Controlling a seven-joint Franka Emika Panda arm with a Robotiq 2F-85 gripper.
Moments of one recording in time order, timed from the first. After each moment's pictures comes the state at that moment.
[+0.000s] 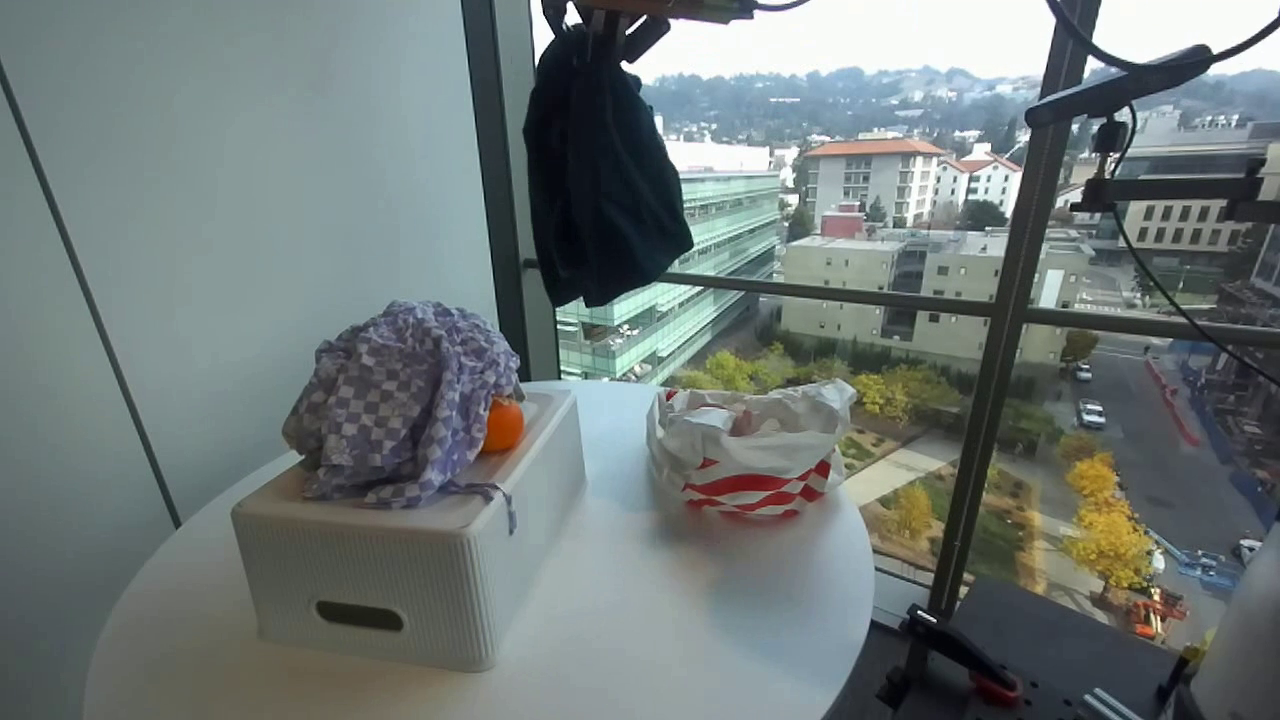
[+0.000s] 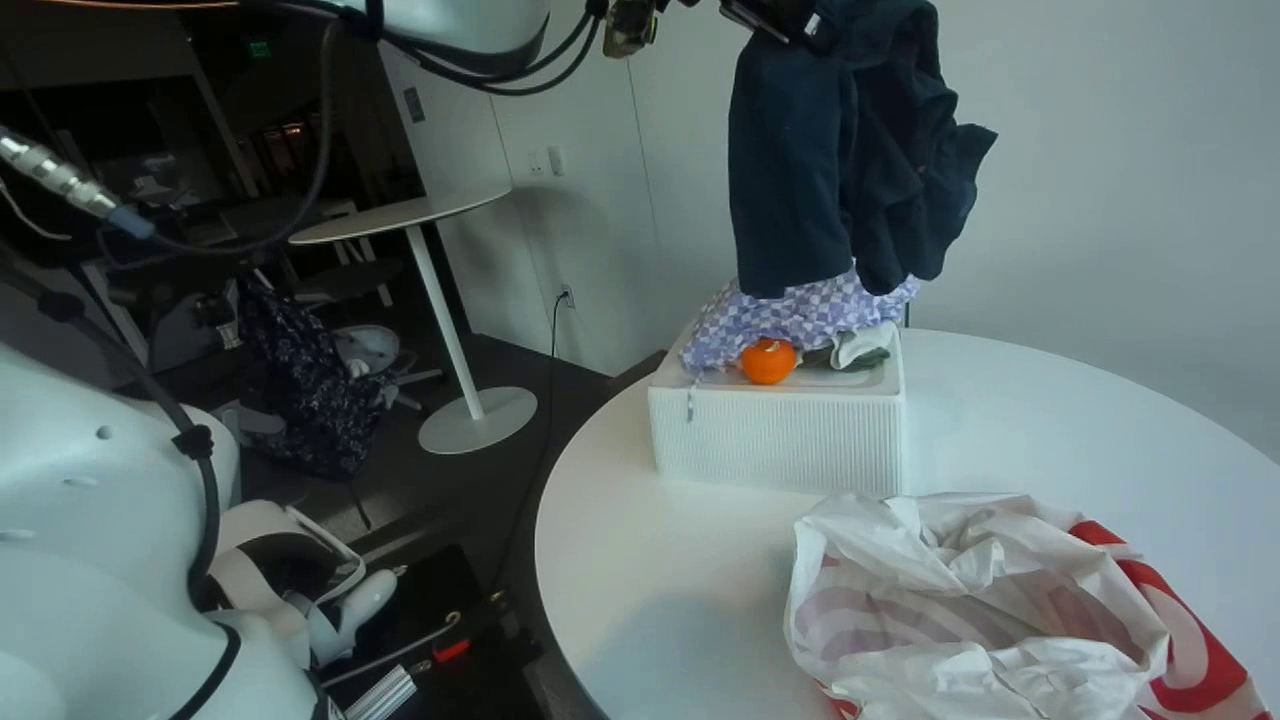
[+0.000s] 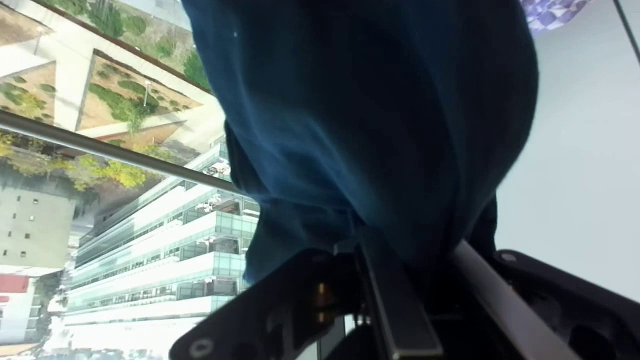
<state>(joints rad) -0.23 -0.33 0.26 -2.09 -0.52 2.58 0.80</state>
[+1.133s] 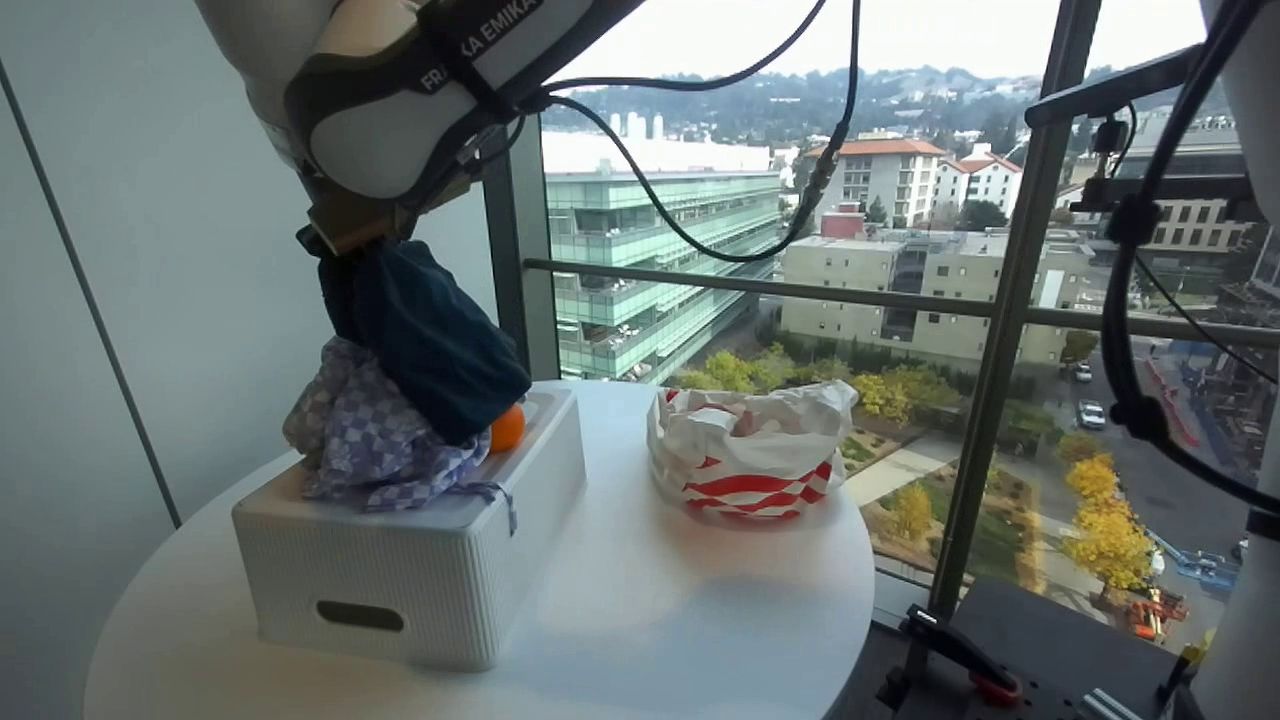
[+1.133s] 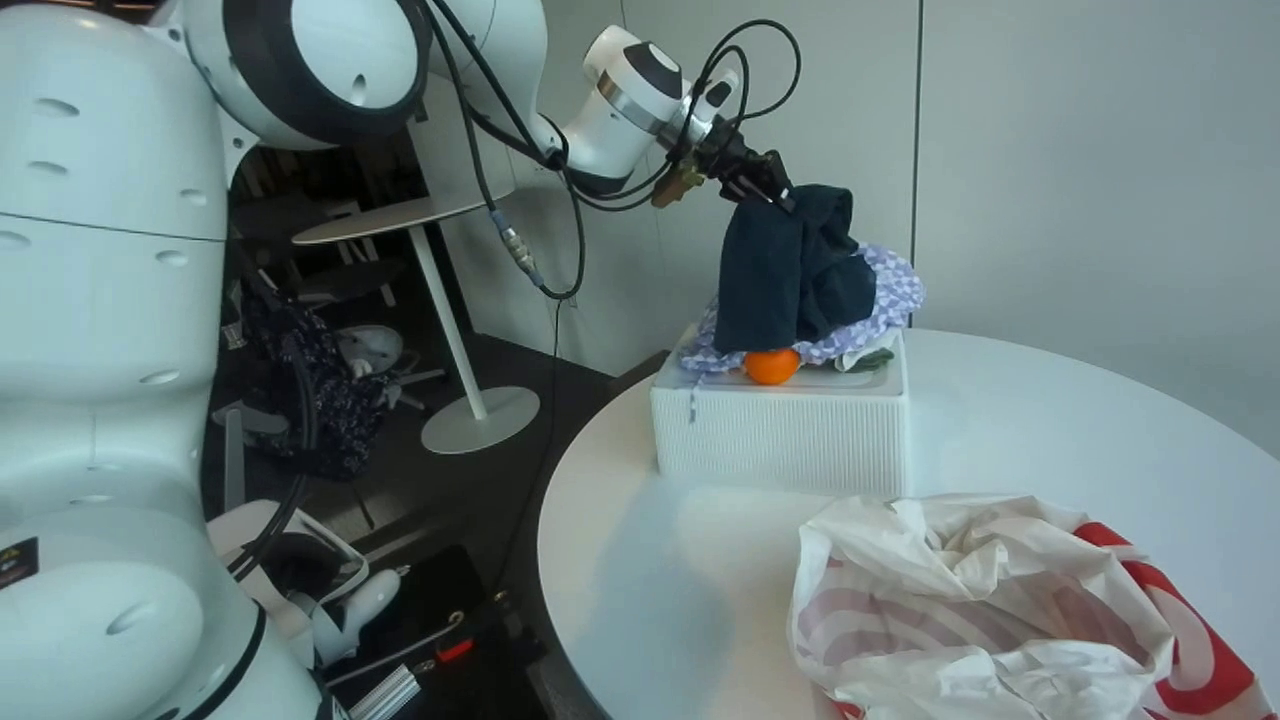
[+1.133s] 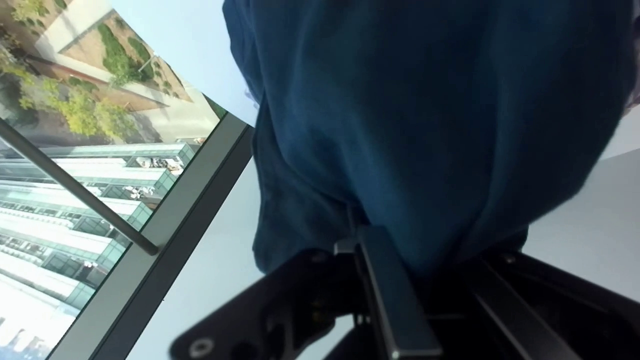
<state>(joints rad) 0.22 0.45 0.20 -1.48 -0.91 2.27 0.78</state>
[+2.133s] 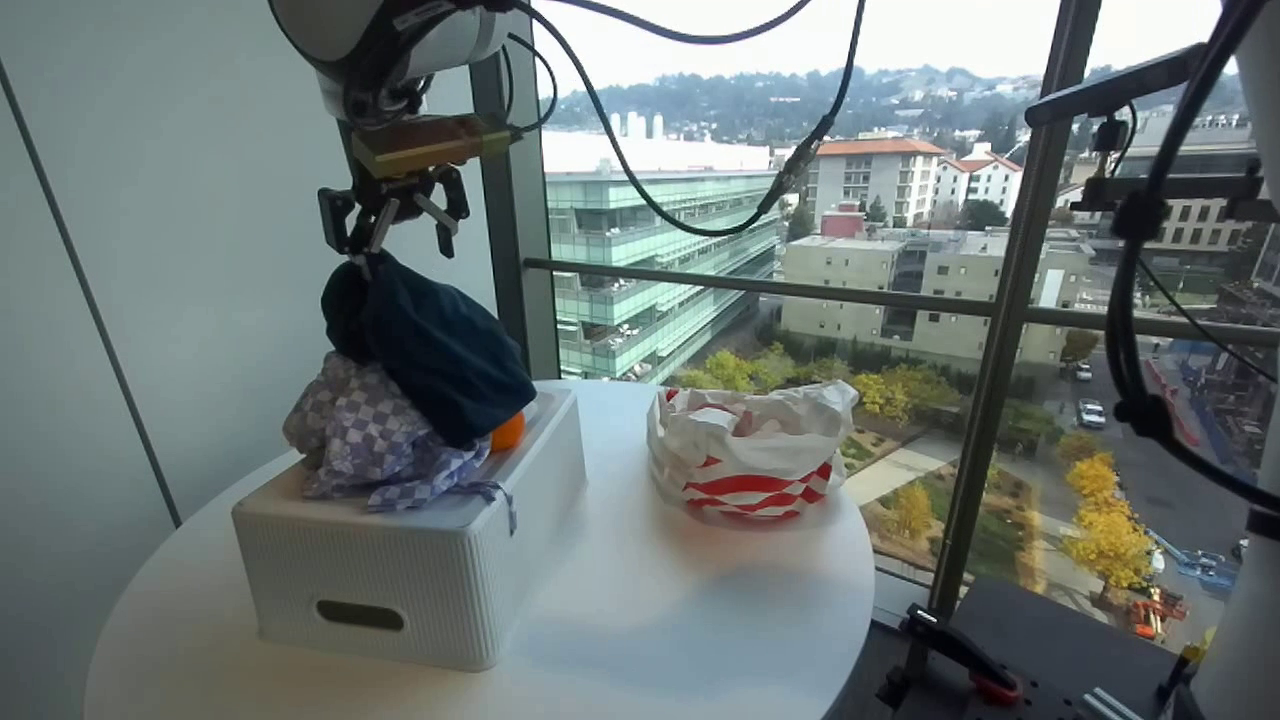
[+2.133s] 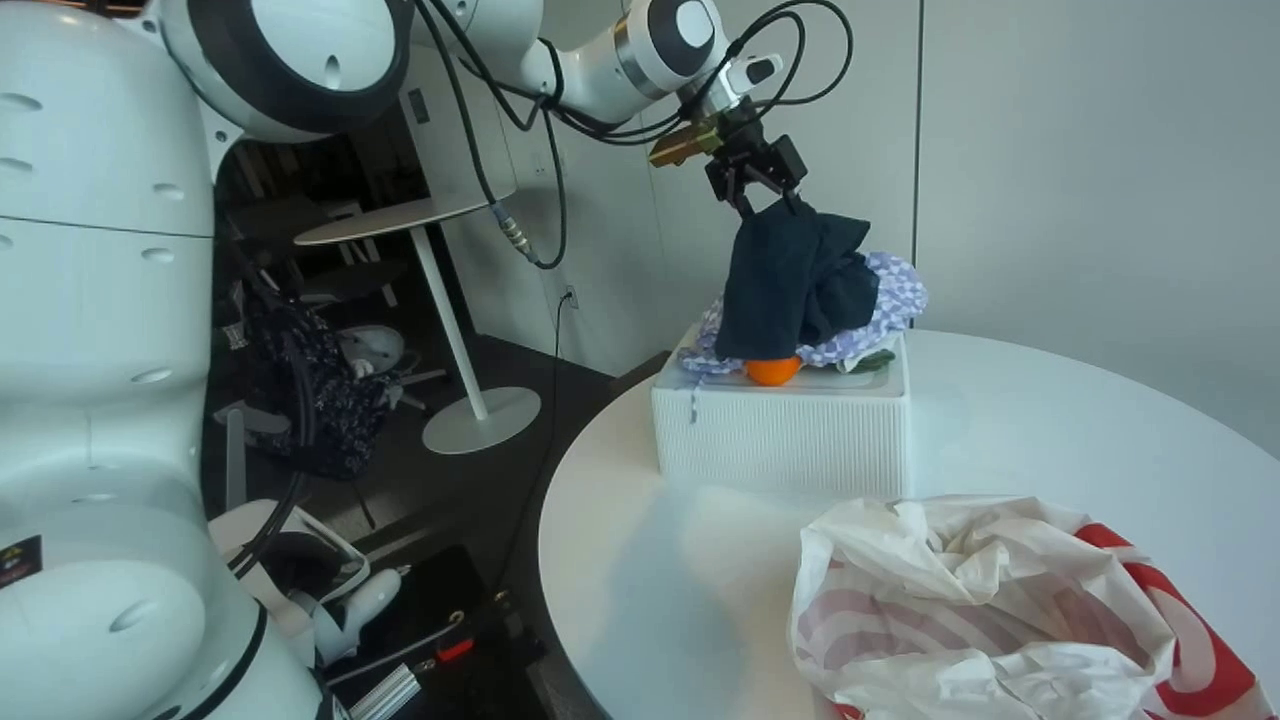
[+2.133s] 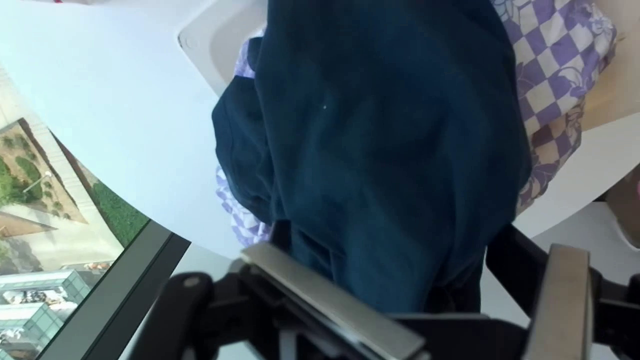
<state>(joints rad) 0.22 0.41 0.12 -1.41 -0.35 2.09 0.33</state>
